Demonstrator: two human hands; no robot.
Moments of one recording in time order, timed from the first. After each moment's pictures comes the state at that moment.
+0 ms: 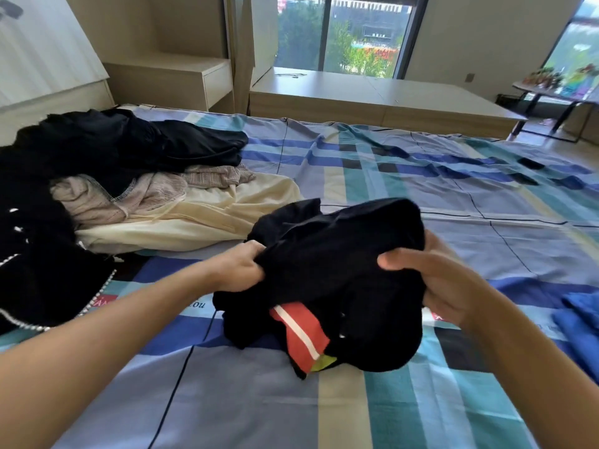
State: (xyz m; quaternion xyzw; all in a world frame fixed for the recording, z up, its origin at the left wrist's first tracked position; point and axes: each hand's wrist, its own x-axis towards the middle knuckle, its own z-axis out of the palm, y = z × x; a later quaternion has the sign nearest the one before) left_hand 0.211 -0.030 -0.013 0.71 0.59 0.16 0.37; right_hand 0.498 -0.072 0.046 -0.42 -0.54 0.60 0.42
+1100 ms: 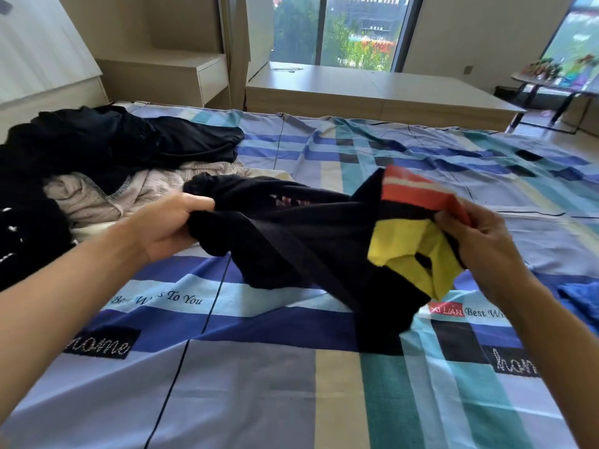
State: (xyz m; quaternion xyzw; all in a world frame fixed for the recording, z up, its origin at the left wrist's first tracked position) left_hand 0.170 -0.038 0.051 0.43 0.48 0.47 0.60; right_hand 0.559 -0.042 0.036 -0.49 -0.56 0.38 0.55
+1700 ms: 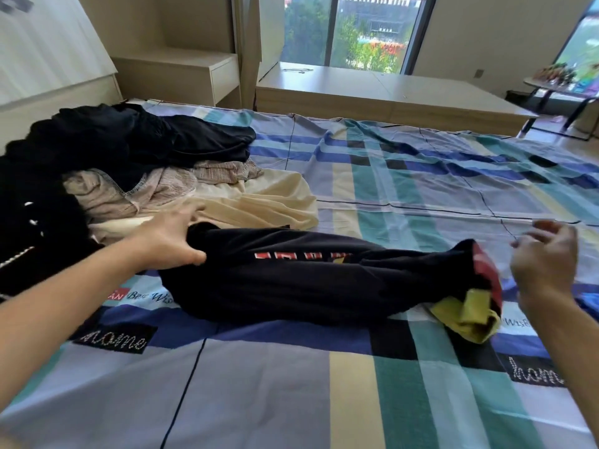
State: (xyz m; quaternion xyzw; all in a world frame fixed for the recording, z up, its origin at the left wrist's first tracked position) left_hand 0.106 -0.035 0.011 0.68 0.71 0.11 0.15; right_hand 0.609 -0.019 0.006 -0.70 -0.36 0.16 0.60
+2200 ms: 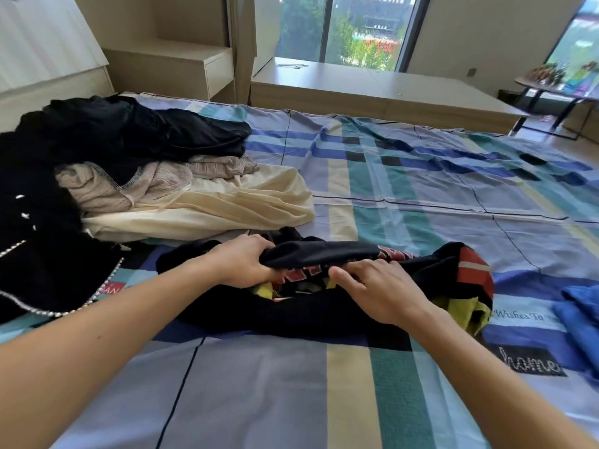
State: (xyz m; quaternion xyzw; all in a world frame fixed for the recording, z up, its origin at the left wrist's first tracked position) left_hand 0.200 -0.028 -0.020 0.74 0.62 0.05 0.23; right_hand 0.459 -0.057 -0.019 -0.58 -0.81 0.10 0.05
